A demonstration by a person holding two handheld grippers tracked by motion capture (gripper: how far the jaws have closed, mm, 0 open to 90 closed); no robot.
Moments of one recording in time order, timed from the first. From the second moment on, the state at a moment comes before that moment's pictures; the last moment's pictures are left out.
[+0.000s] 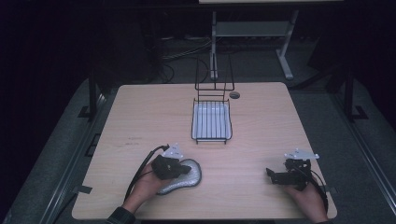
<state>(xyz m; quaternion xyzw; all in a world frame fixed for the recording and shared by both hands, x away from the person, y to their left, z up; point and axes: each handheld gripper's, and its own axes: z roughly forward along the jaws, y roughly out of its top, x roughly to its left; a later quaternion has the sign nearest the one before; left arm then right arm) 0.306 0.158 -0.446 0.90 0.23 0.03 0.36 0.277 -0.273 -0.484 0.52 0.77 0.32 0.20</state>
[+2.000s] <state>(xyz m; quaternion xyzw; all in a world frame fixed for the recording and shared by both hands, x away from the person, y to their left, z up) 0.312 0.248 -0.446 0.86 0.36 0.05 0.37 0.277 -0.273 -0.484 0.52 0.77 0.32 0.20</state>
